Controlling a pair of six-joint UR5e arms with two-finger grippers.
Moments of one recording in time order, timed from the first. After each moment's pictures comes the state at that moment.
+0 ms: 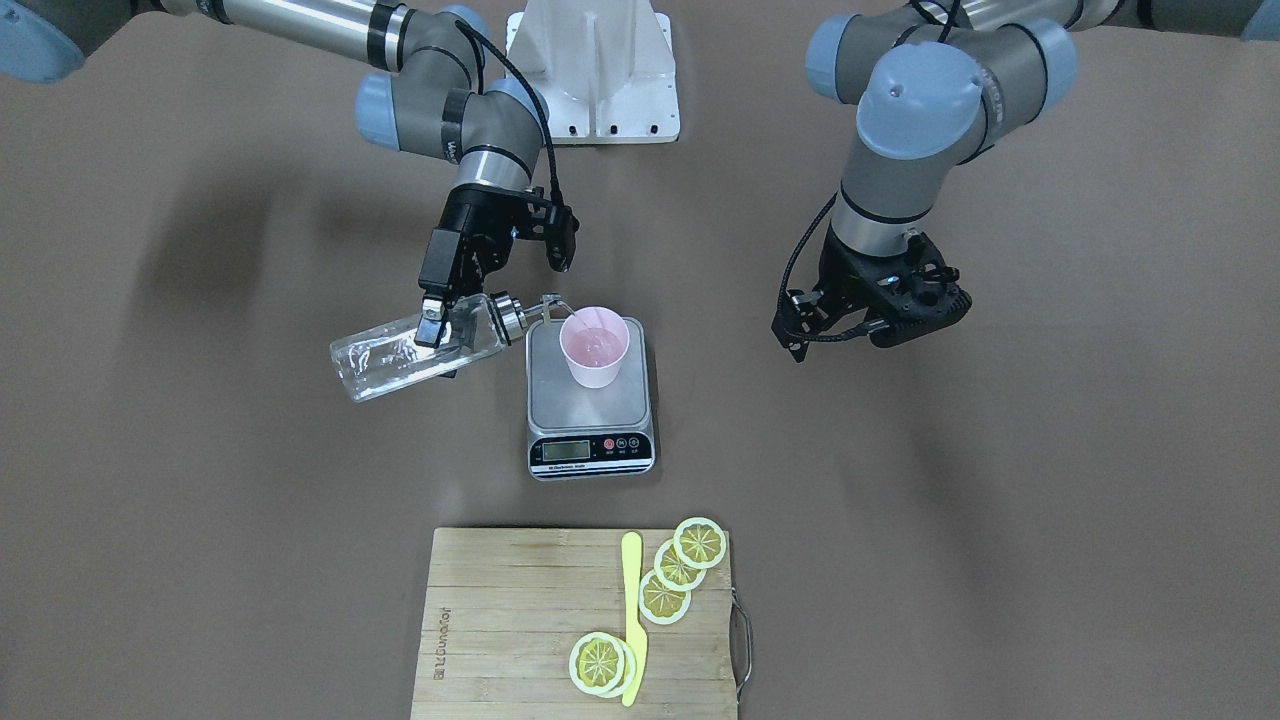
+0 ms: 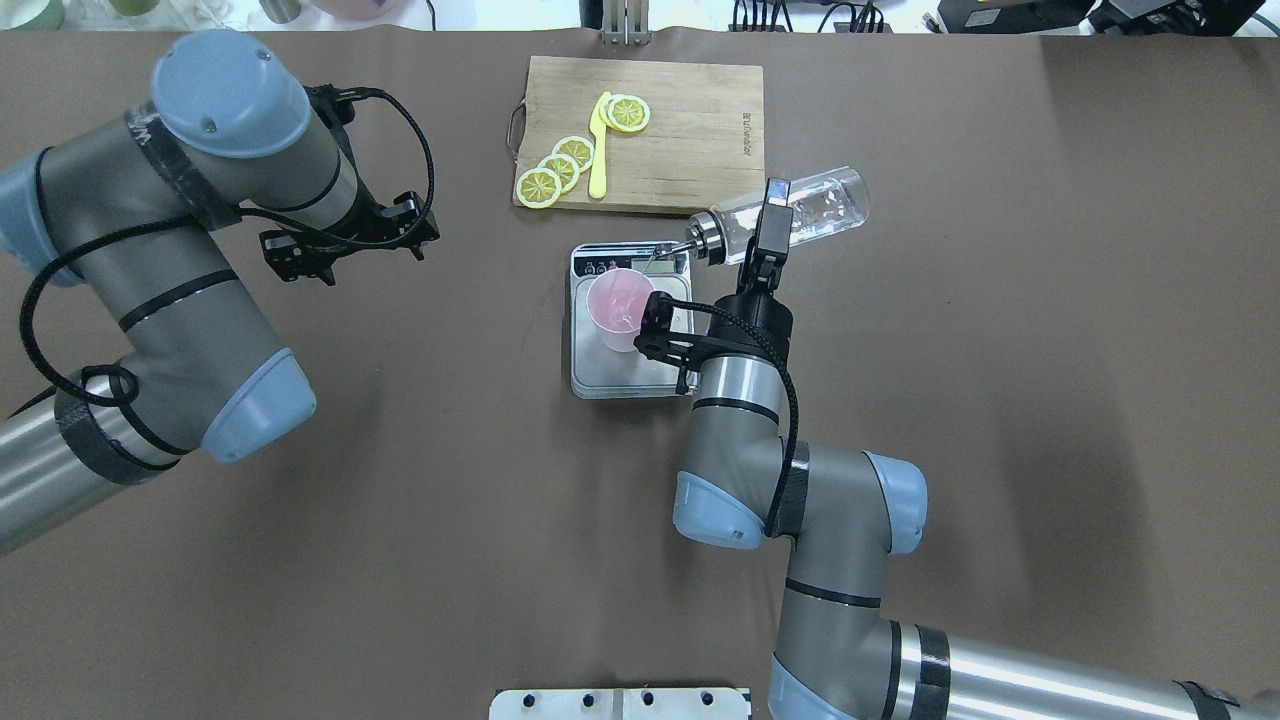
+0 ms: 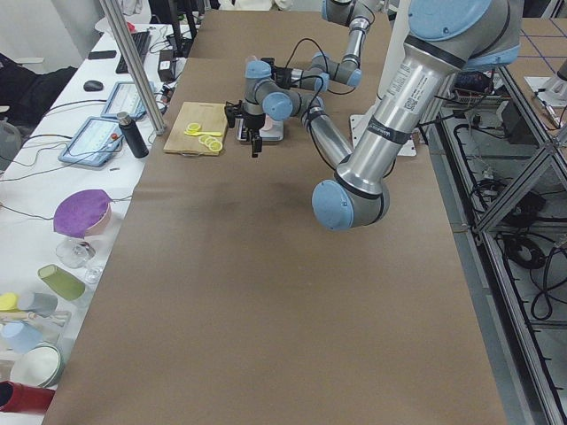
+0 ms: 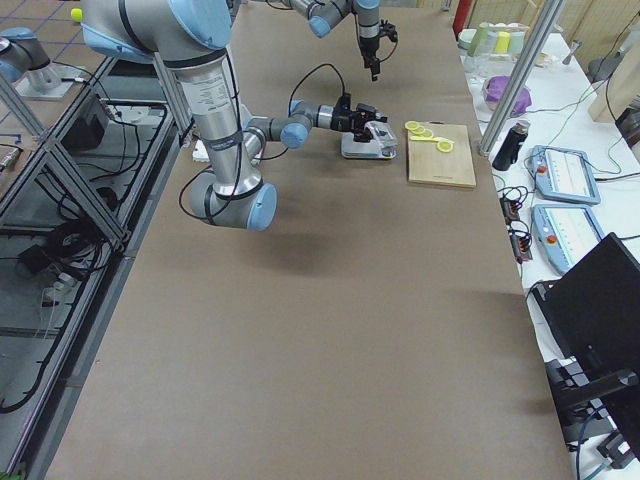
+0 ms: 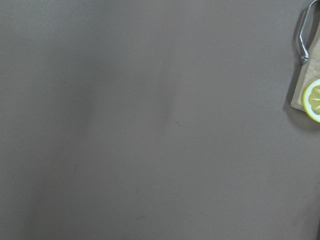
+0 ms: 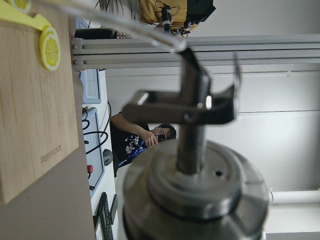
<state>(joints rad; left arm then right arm) -0.77 -2.13 -1.78 -1.48 -1.92 -1.32 0.30 -1.00 1.58 -1.42 0.24 0.10</state>
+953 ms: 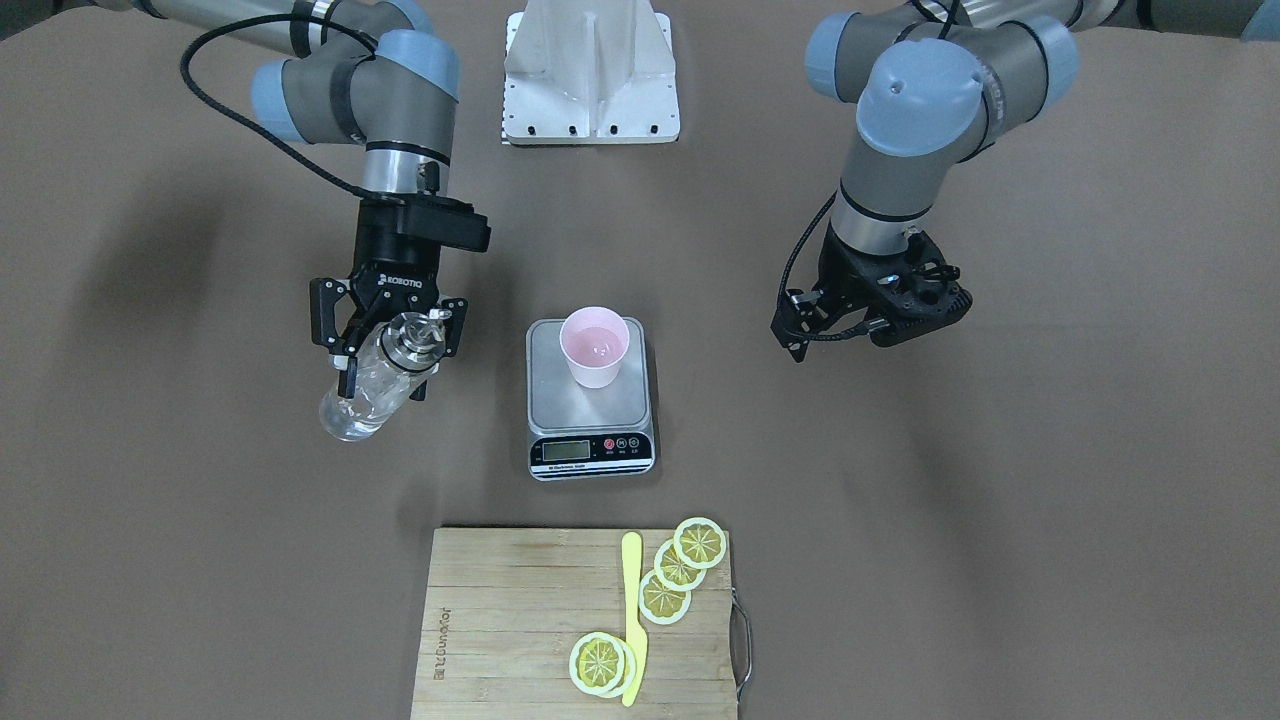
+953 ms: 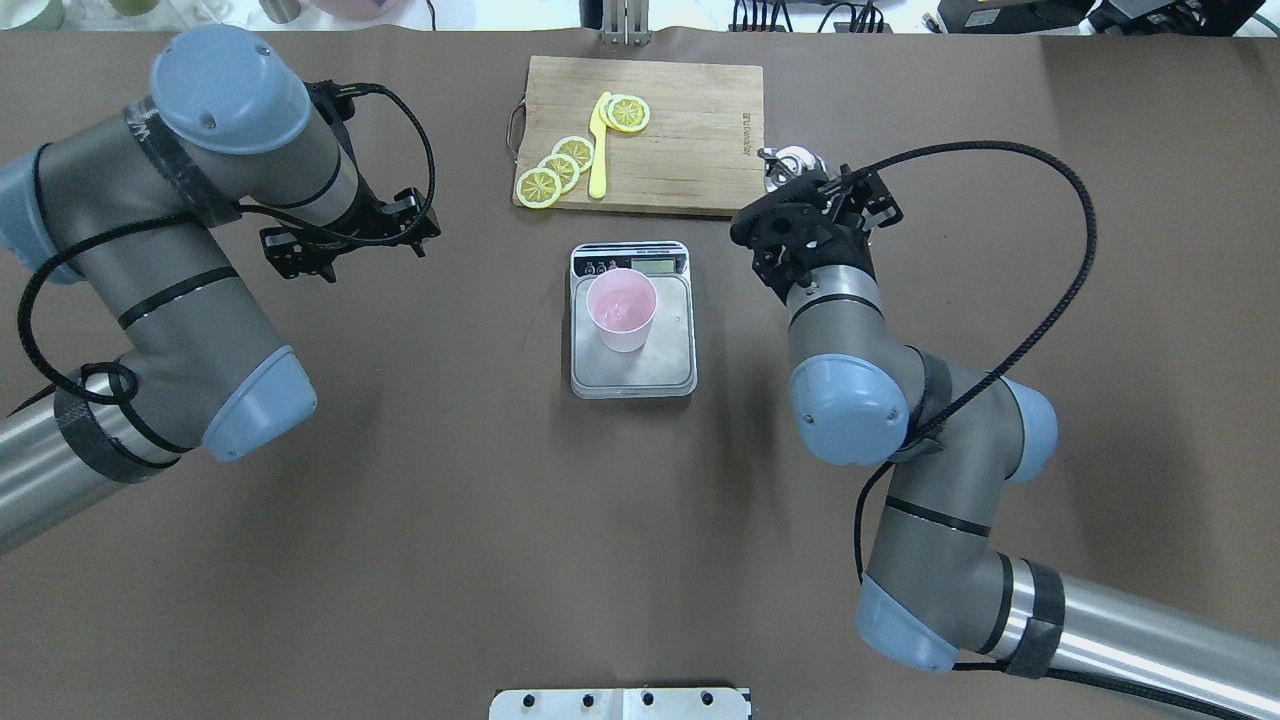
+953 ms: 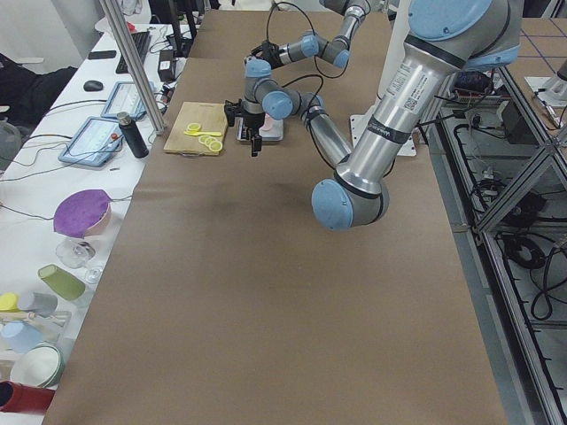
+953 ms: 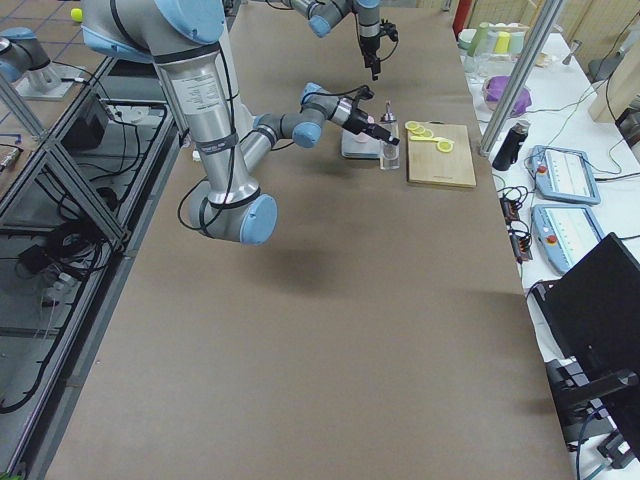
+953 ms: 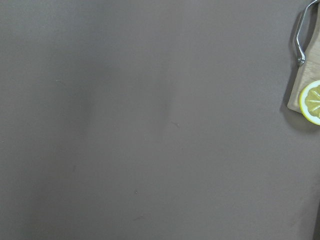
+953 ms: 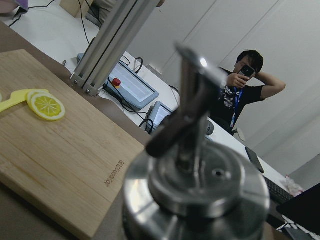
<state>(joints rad) -0.77 -2.13 -1.78 -1.48 -1.92 -1.32 0.45 -1.15 1.76 -1.20 0.78 0.64</state>
